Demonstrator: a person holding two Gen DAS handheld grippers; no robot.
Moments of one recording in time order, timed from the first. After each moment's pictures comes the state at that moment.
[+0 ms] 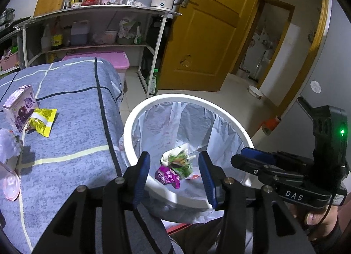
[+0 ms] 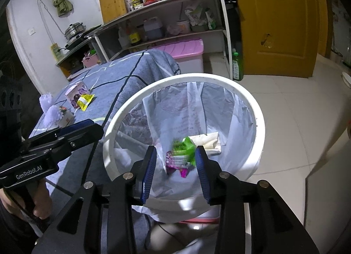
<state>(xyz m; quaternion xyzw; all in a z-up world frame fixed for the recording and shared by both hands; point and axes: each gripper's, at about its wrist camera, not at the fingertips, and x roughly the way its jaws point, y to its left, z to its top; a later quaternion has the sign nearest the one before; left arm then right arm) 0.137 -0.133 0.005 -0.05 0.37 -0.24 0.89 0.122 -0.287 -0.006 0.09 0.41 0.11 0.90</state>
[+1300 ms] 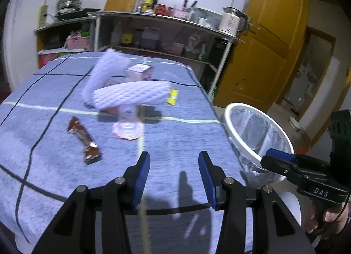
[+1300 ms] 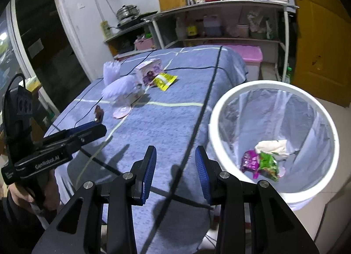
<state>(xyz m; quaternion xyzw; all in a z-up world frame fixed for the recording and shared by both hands) 0.053 0.015 -0.004 -0.11 0.34 -0.06 0.93 0.093 -0.162 0.004 0.03 0.39 0.25 0.88</state>
